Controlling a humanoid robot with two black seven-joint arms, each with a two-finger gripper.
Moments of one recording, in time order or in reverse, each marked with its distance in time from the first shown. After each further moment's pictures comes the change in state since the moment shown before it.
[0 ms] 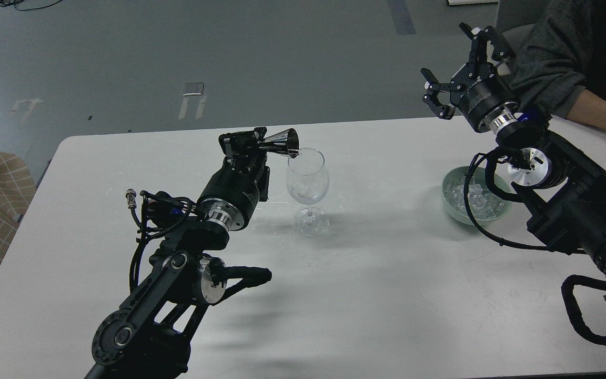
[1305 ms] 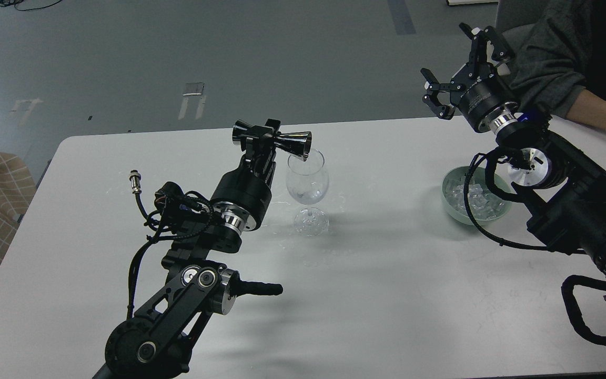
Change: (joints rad) left arm -0.009 0.000 0.080 0.000 0.286 0.000 -0.013; right arm -0.001 0.000 0.000 0.000 0.000 0.001 -0.001
